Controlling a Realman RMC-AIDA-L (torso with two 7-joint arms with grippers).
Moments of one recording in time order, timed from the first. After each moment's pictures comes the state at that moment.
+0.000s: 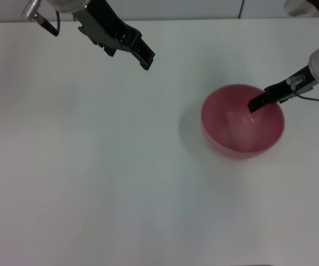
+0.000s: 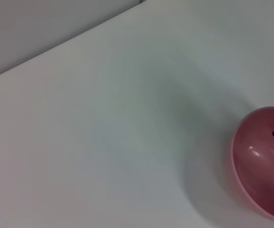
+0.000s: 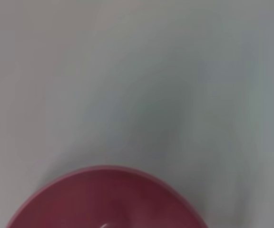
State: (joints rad) left arm -1.05 -2.04 1.21 1.14 -0.48 -1.62 0.25; right arm 0.95 1.99 -0.83 -0.44 0.31 1.11 -0.64
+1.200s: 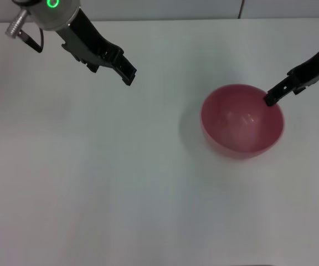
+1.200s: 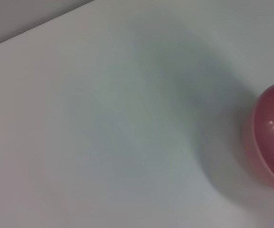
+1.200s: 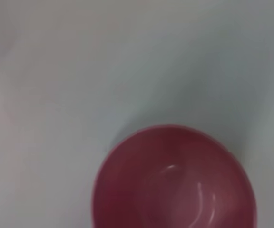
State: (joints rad) left arm -1.01 -2.04 1.20 1.11 -0.46 -1.62 0.27; right arm 0.96 1.95 -0.81 -0.79 0.34 1.66 -0.67
